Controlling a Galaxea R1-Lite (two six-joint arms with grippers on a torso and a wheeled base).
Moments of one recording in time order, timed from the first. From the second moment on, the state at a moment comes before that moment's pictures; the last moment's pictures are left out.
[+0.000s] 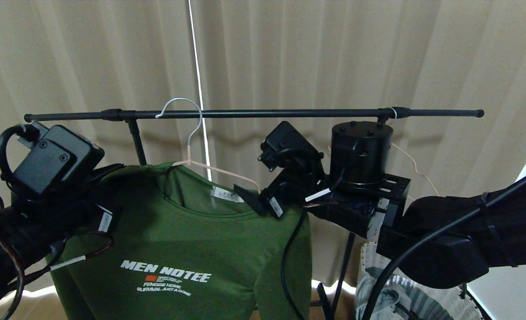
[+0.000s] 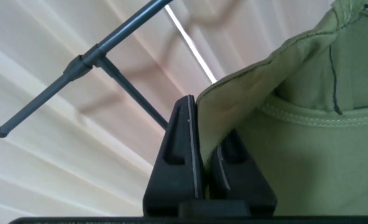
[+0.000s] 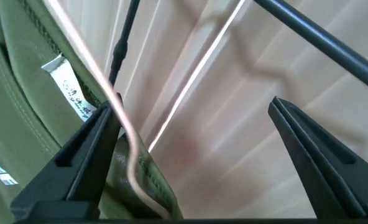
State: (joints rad) left arm -0.38 1.28 -0.50 -0.67 0.21 0.56; right arm 0.79 1.94 -1.11 -0.67 -0.06 -0.33
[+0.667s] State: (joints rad) left arm -0.41 1.28 -0.51 -0.67 0.21 0.55; right arm 0.83 1.94 -1.11 -0.68 -0.05 -0.33
